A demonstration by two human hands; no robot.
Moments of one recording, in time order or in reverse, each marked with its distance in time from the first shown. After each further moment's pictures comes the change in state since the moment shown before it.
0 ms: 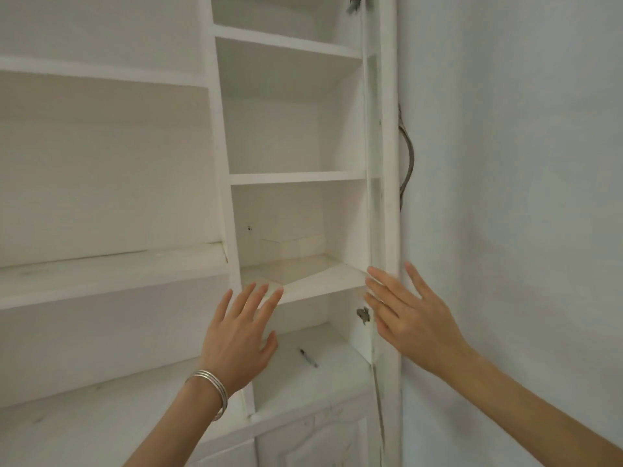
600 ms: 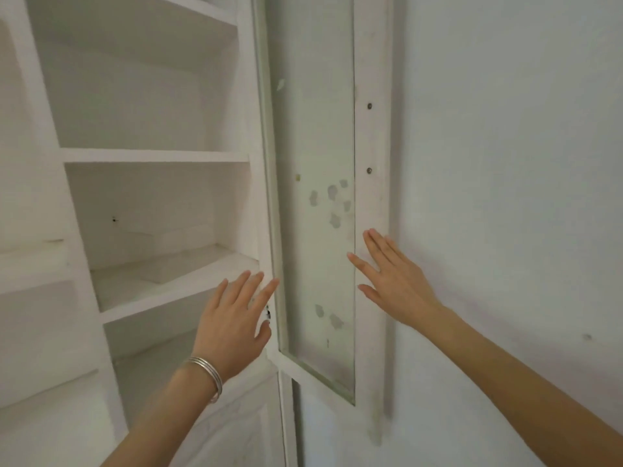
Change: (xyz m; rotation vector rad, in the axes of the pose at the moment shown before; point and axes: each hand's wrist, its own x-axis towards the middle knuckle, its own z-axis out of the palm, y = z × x) left_hand 0.067 0.139 0.036 -0.234 0.041 0.262; right_hand -0.092 0.115 -0.018 -0.134 -0.466 0.288
